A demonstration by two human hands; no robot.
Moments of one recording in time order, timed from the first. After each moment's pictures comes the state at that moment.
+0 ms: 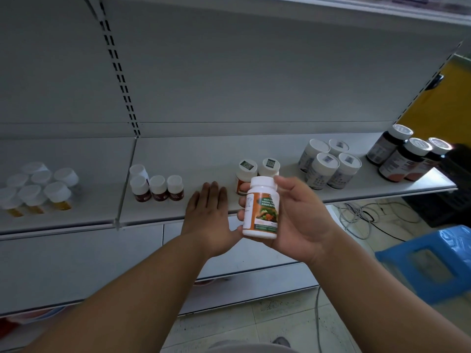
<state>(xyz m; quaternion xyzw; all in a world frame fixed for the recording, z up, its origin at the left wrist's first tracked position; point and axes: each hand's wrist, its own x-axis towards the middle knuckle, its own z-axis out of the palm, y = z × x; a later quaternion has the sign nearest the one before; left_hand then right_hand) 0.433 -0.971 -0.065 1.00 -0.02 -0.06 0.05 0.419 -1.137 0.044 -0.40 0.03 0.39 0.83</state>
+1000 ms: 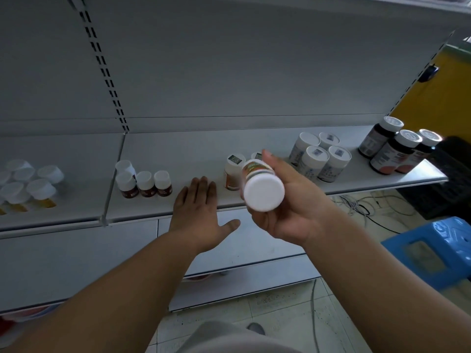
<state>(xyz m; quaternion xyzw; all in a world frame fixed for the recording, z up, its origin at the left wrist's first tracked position) 0.432 -0.974 -0.068 1.00 0.00 -0.03 0.05 0.422 -1.140 0.076 -0.43 0.17 0.36 0.81</state>
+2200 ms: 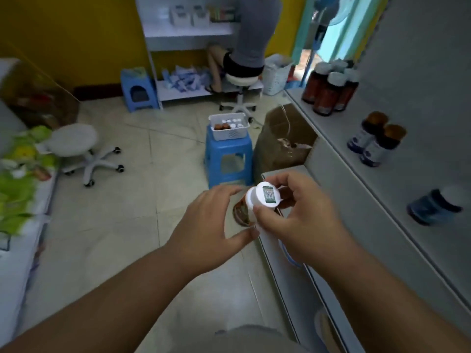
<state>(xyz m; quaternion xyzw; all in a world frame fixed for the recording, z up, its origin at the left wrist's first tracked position) -0.069 -0.580 -0.011 0.75 0.55 0.27 0.23 0.112 -0.580 0.045 -0.58 -0.69 0.29 0.32</state>
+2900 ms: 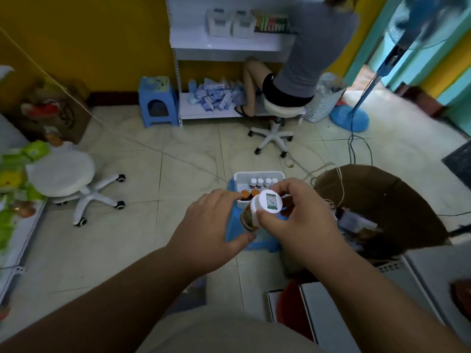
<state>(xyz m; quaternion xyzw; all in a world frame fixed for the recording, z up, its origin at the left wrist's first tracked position) -0.181 -0.056 -0.073 0.73 0.62 0.22 0.18 0.002 -0.028 -0.012 -0.56 -0.71 0.33 0.28</state>
